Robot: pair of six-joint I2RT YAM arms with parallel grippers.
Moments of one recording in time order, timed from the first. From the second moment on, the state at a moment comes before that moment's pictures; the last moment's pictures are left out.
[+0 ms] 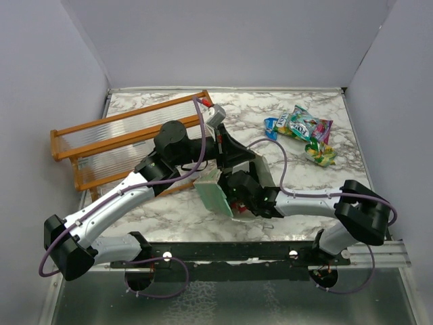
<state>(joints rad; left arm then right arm) -0.80 1.17 1.09 0.17 0.62 -0.52 1.07 1.51 0.71 0.17 0.63 0.35</state>
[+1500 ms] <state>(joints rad) -0.80 1.12 1.06 0.16 0.47 -0.46 1.03 0.80 0.65 -0.13 0.30 0.23</state>
